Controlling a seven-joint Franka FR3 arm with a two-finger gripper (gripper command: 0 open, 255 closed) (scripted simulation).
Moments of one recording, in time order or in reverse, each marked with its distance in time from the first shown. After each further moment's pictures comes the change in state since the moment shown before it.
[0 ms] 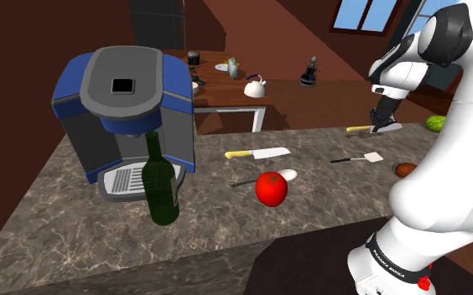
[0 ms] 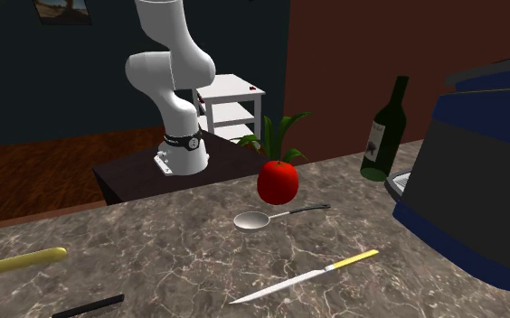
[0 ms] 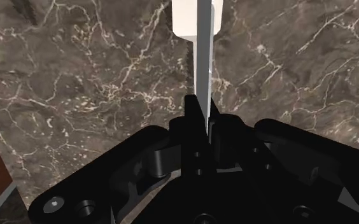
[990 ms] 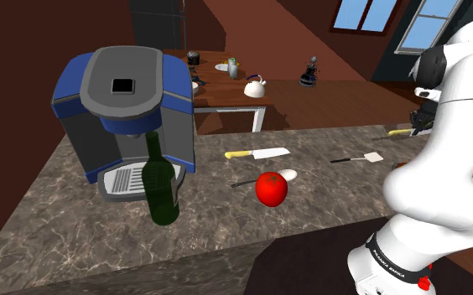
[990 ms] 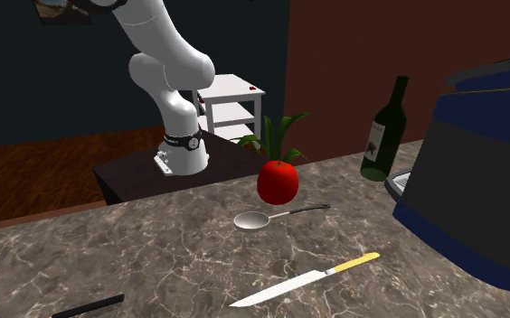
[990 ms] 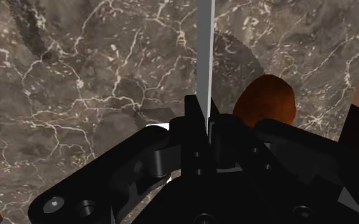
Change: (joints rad) arm -0.363 0.315 0.010 0.468 0.137 -0.183 -0.314
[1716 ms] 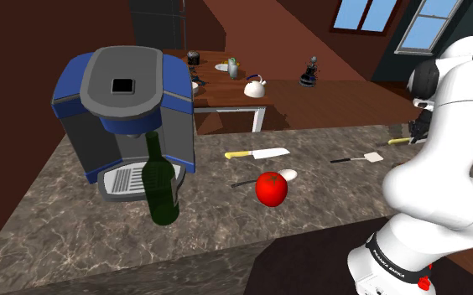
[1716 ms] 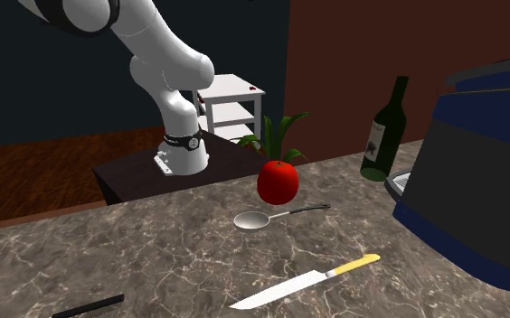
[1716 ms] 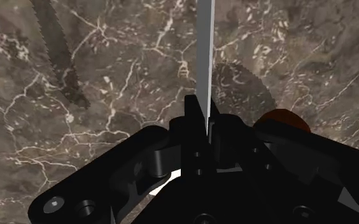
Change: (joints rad) arm -0.070 0.124 0.031 0.082 0.044 0.038 -0.039
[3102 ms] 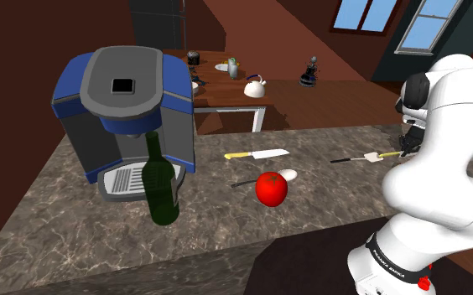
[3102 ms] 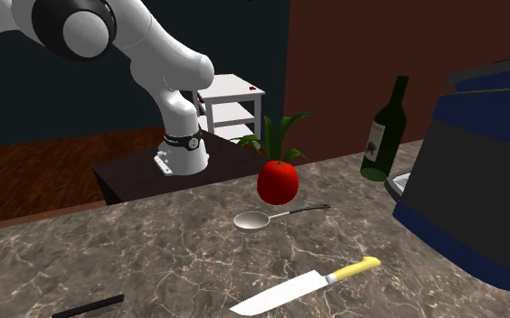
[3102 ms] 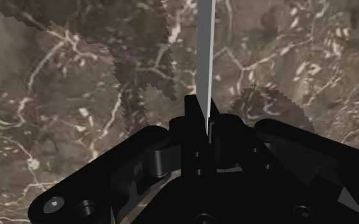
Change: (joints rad) arm -0.025 0.121 0.044 -0.013 0.047 0.132 -0.022
